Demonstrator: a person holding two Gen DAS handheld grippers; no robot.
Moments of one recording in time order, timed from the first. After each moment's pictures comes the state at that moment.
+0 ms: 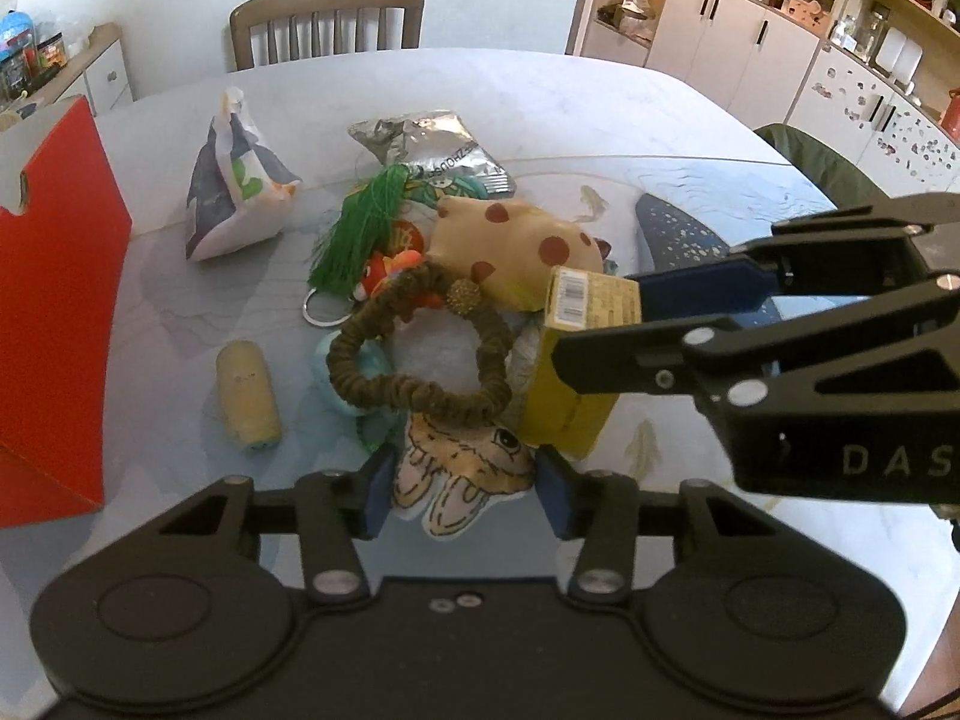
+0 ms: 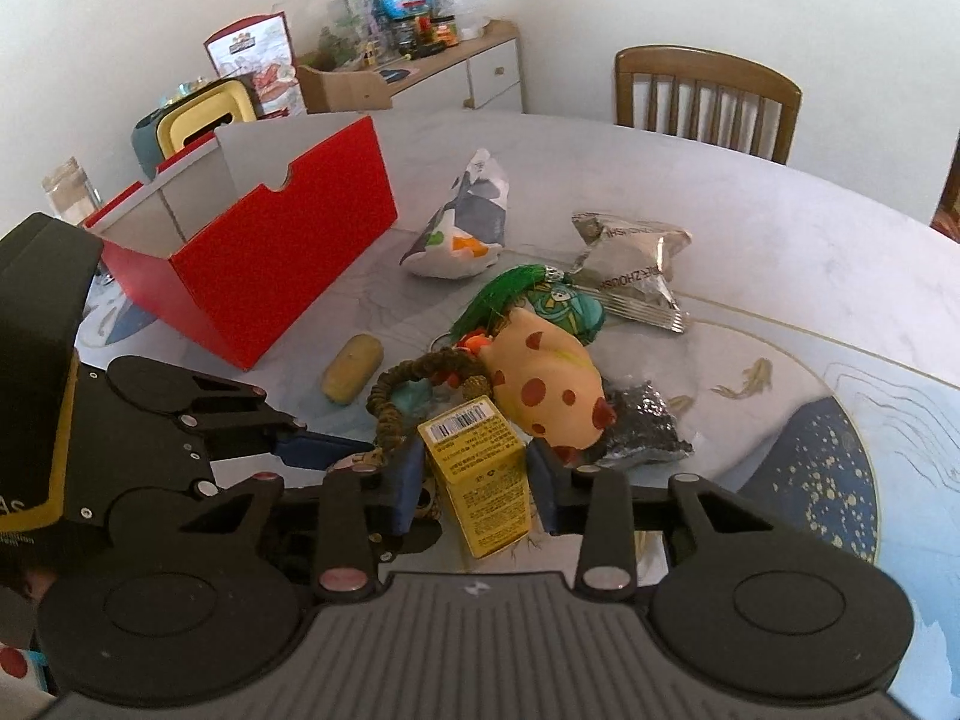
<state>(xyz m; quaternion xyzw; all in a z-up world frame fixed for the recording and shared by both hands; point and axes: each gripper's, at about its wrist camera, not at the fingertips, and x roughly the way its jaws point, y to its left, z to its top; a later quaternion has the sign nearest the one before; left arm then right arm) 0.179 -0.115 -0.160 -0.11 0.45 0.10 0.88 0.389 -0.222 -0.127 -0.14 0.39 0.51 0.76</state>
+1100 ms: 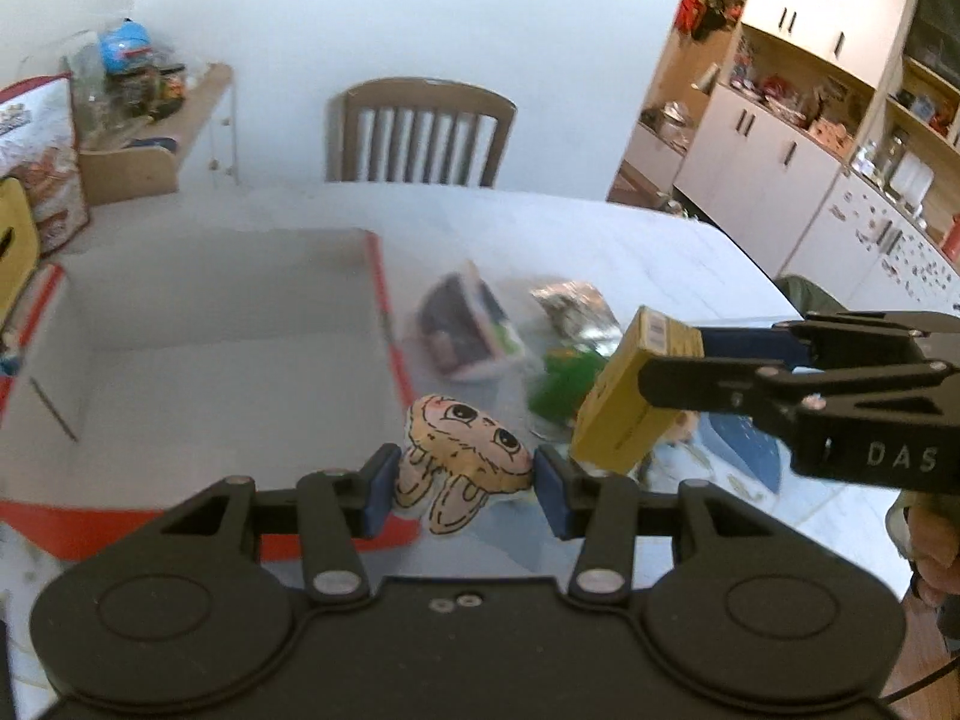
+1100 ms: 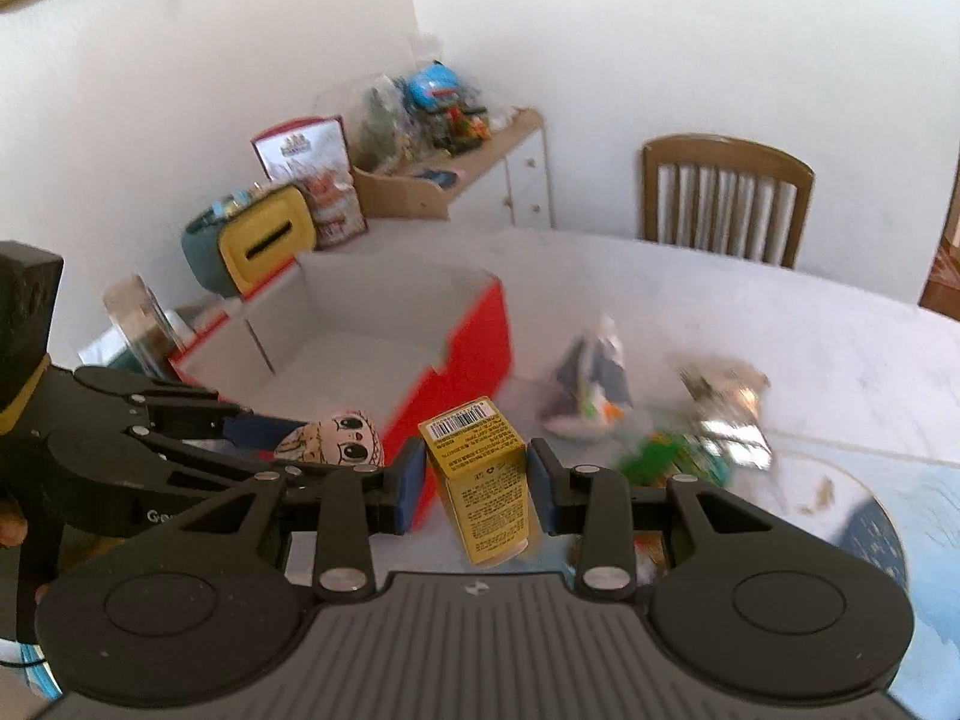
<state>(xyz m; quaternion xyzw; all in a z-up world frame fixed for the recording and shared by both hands) 0.062 0.012 -0.031 -0.18 0.37 0.17 0.90 0.314 -0.142 -0.012 -0.09 0.34 0.50 0.79</state>
